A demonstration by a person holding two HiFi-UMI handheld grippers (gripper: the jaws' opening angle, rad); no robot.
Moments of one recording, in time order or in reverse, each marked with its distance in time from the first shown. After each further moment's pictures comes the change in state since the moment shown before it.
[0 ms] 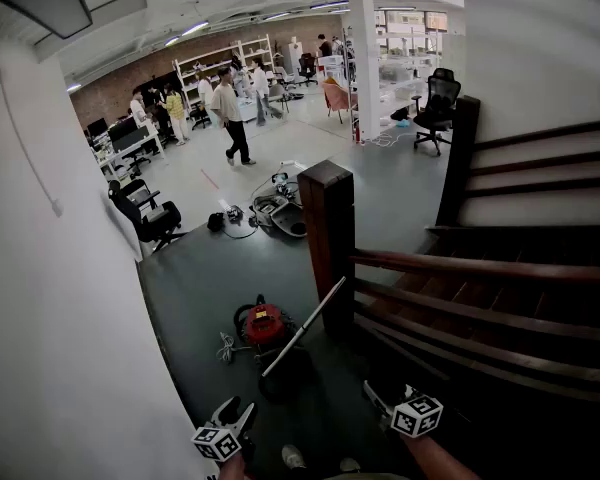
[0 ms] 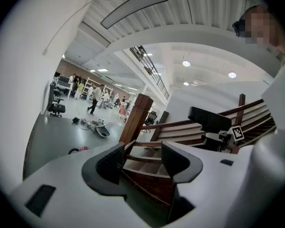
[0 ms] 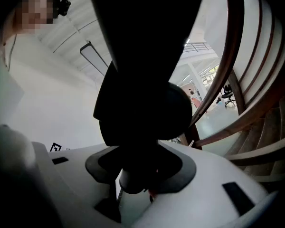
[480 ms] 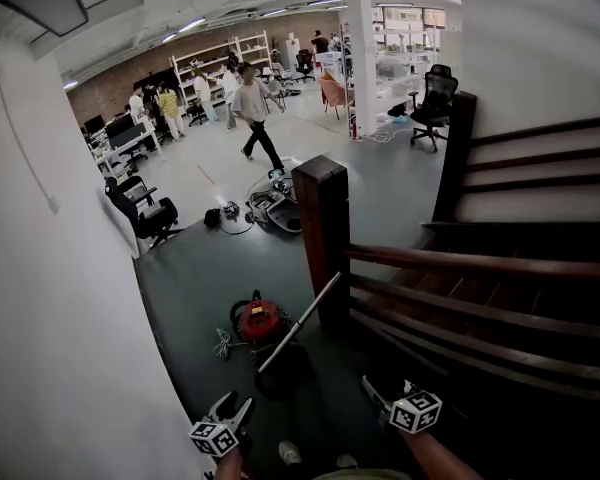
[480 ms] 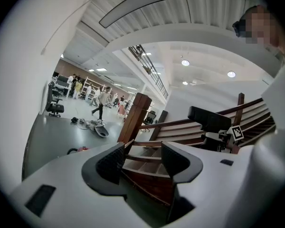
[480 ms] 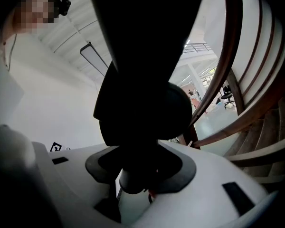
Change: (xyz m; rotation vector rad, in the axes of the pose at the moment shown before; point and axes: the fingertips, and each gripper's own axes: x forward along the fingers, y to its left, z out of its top) left arm 0.005 -0.007 -0.001 0.011 0.005 -0.009; right arm -0.008 -0.007 0.003 -0.011 -0.007 -0.004
